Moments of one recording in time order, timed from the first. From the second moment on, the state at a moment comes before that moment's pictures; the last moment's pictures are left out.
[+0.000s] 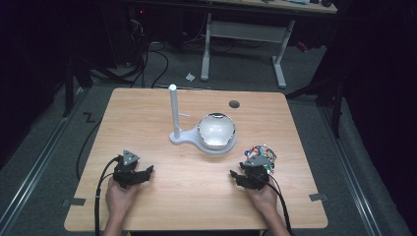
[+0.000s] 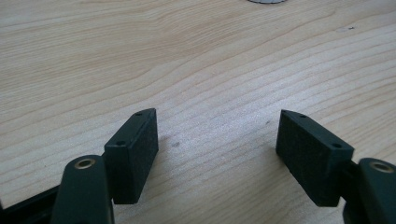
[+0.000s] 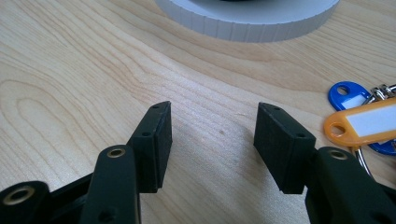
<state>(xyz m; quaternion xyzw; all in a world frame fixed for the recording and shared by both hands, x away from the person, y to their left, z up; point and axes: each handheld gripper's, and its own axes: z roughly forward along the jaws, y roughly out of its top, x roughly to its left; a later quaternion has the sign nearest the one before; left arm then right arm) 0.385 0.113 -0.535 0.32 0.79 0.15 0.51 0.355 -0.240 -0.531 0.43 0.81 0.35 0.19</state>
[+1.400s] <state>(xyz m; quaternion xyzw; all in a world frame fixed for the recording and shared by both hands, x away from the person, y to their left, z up) 0.385 0.113 -0.535 0.31 0.79 0.15 0.51 0.355 -0.241 -0.531 0.44 0.81 0.34 0.20</state>
